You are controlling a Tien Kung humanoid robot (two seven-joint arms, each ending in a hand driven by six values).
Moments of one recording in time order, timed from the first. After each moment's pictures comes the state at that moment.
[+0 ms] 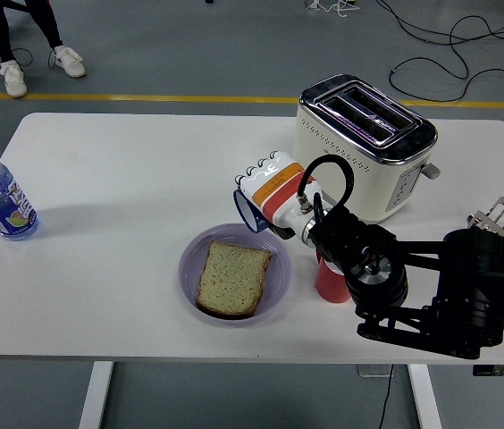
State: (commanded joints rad) left arm -0.06 0.03 -0.71 -0.18 1.05 0.01 0.23; right arm 1.14 -0.19 0.01 1.39 -2.09 -0.10 -0.65
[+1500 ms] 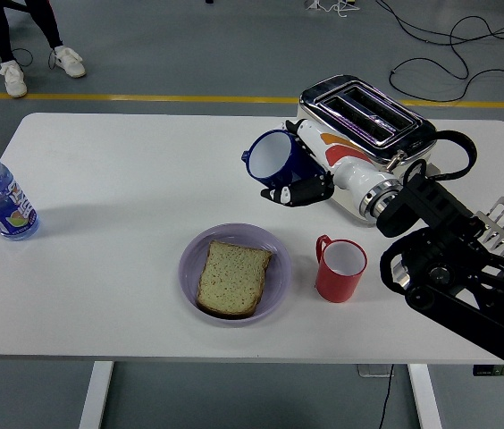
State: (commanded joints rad) left arm -0.04 0.02 -0.75 -0.18 1.08 0.01 0.23; right arm 0.74 -0.32 0.70 1.65 -1.43 -0.34 -0.51
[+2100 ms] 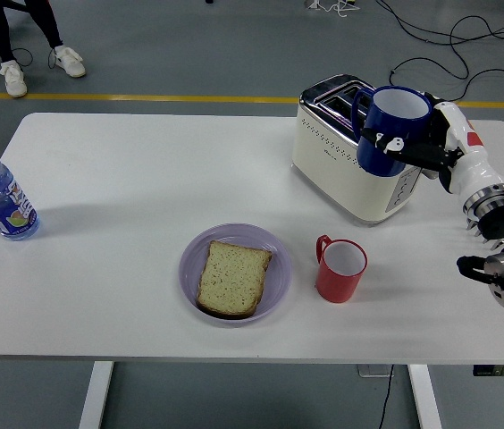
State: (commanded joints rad) left arm -0.04 0.03 -0.77 -0.18 1.10 0.01 0.23; right arm 0.42 -0.38 1.08 1.67 -1.06 -0.45 -0.24
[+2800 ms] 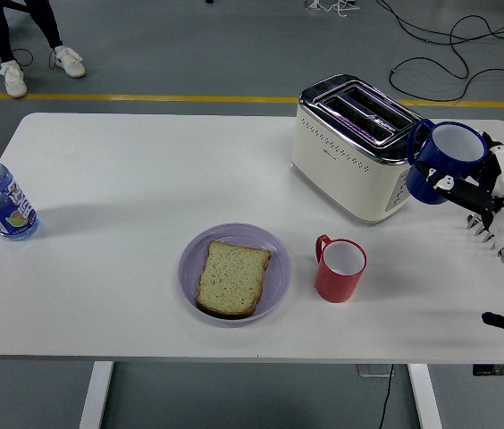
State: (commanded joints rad) left arm -0.05 0.03 -0.77 -0.18 1.12 0.00 0.24; right arm 0.22 -0.37 1.14 1.49 -1.01 -0.47 0.16
